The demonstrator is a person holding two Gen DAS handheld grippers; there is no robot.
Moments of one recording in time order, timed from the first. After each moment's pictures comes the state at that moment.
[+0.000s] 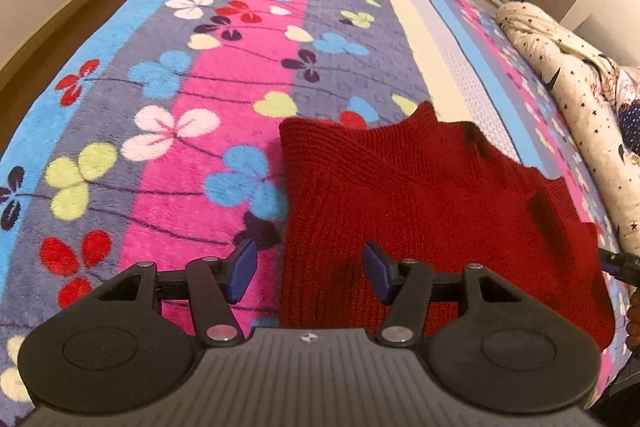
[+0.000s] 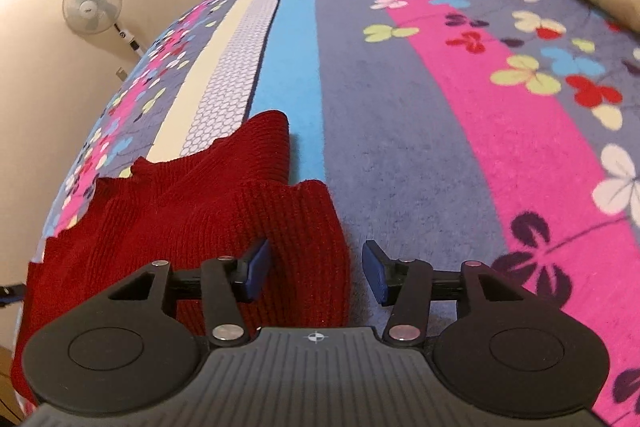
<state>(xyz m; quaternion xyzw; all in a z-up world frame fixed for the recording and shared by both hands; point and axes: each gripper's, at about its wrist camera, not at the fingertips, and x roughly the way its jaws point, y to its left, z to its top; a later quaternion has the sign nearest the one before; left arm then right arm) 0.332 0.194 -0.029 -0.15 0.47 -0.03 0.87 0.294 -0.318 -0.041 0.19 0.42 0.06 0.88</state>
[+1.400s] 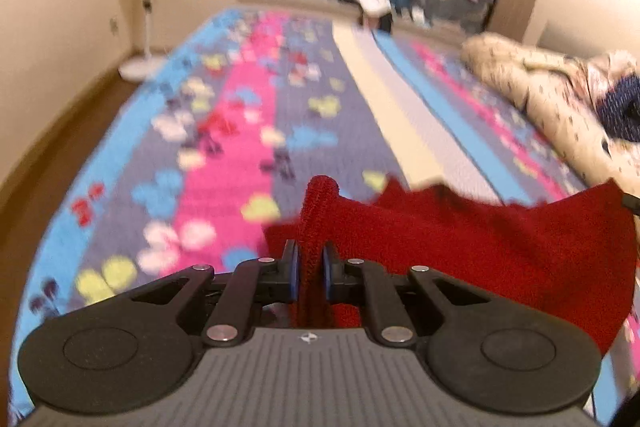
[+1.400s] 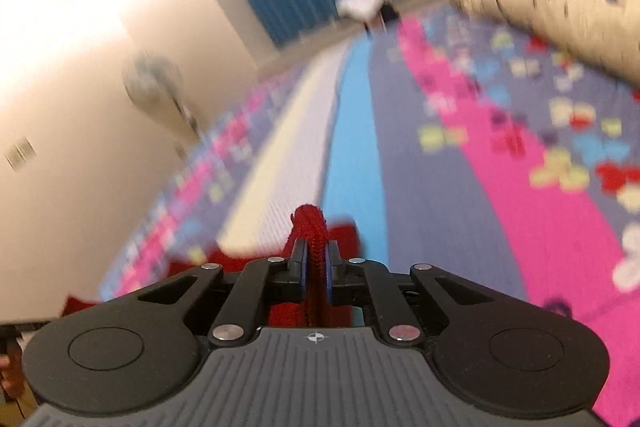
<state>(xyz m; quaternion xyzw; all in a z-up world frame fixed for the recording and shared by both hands) 0.307 0.185 0.026 -0.07 0.33 -0.03 0.94 0.264 -0.323 0.022 0.22 0.23 0.12 0.94</state>
